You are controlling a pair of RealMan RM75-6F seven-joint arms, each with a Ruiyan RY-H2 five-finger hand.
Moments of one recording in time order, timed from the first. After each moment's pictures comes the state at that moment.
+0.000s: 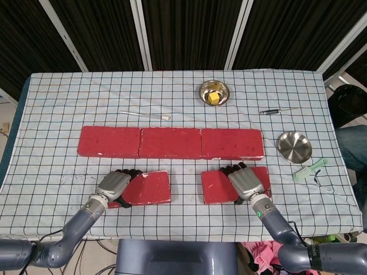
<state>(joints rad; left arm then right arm) -0.79 -1.38 -0.01 -1.85 0.77 0.93 0.50 0.81 -1.32 -0.03 -1.84 -0.80 1.01 -0.66</state>
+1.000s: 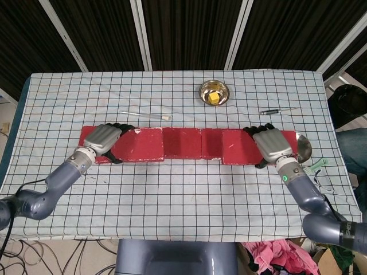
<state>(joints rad) -0.97 -1.14 -0.18 -1.58 0.86 0.55 0.24 0.93 -1.01 0.12 -1.77 -0.67 0.79 -0.53</state>
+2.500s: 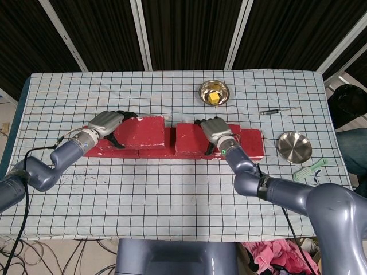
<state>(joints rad) -1.01 -1.28 -0.22 -1.17 1.45 0.38 -0.44 1.40 -1.42 0.02 -1.31 -0.22 0.56 -0.49</state>
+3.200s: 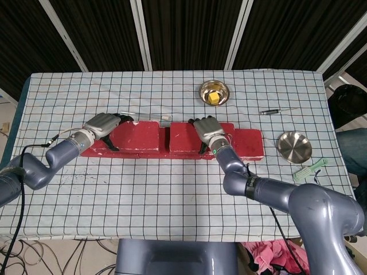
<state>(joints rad) -1.06 -1.25 -0.10 -1.15 1.53 0.36 -0.56 1.45 -1.49 0.00 -1.25 -0.16 0.59 -0.52</state>
